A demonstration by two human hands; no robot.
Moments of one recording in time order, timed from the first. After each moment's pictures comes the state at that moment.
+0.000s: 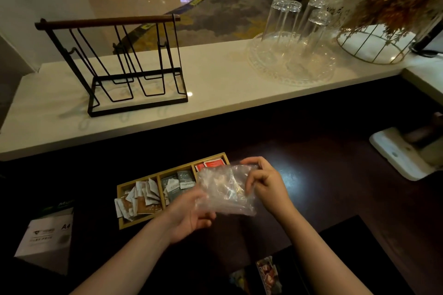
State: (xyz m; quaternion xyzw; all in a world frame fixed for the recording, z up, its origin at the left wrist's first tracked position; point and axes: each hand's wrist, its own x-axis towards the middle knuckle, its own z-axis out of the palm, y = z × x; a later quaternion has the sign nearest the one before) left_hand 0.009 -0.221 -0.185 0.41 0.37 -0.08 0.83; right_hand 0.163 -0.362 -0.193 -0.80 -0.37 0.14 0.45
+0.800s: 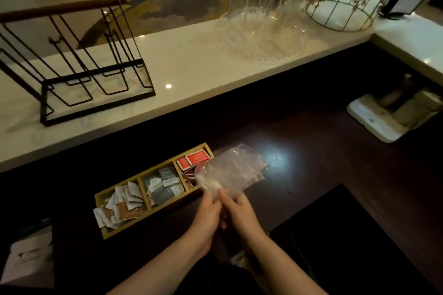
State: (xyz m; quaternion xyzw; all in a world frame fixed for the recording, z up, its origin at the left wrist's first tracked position) left_hand 0.039 -0.299 -0.222 0.55 0.38 -0.01 0.74; right_hand 0.088 -0.372 -0.239 -0.66 -0.03 0.38 0.65
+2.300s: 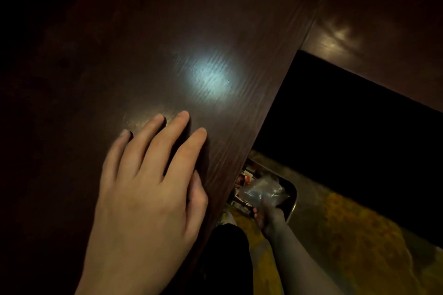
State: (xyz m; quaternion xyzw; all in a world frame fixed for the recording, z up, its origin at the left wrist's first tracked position) left_hand 0.176 -0.393 -0.386 0.98 -0.14 0.04 0.11; right_hand 0.107 -0.599 -0.675 -0.45 0.61 0.21 0.62
